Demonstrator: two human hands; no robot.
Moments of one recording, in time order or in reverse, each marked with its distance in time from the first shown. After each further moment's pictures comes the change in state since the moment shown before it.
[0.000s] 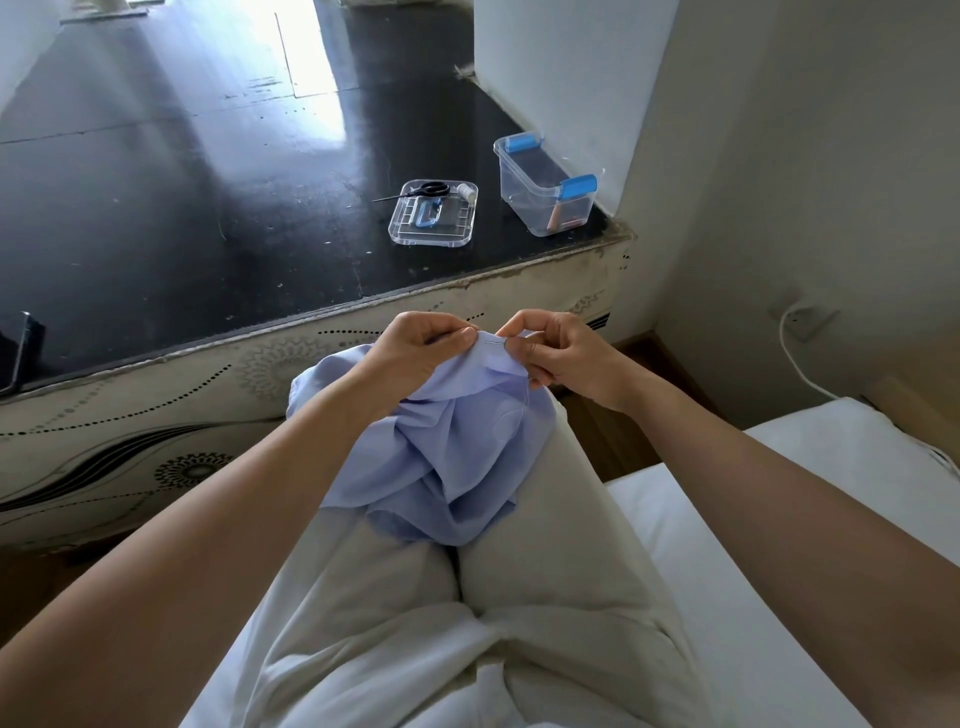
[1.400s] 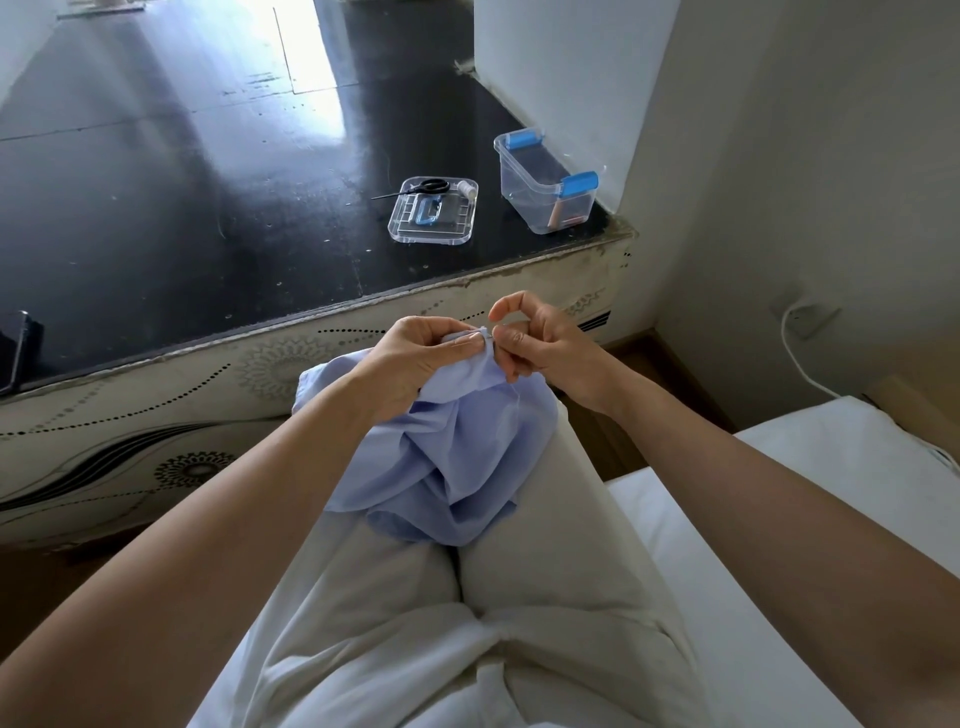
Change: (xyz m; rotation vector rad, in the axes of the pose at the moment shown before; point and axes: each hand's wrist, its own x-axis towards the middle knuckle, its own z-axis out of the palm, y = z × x) left_hand -0.001 -0.003 0.002 -0.300 -0.078 -0.148; right_hand 0.012 0.000 0.010 0.153 0.018 -0.012
